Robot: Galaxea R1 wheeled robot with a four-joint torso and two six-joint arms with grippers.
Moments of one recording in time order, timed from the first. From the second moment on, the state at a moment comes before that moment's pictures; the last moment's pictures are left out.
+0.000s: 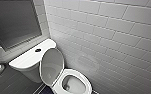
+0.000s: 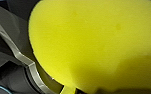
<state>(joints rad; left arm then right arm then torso) 1.25 2.30 -1.63 0.25 0.04 -0.16 -1.65 2.88 -2.39 -0.06 0.23 0.18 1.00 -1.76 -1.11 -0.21</state>
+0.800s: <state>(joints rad) 1.37 2.28 -1.63 0.23 0.01 -0.18 -1.60 2.50 -1.96 -0.05 0.34 0.24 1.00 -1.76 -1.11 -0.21</state>
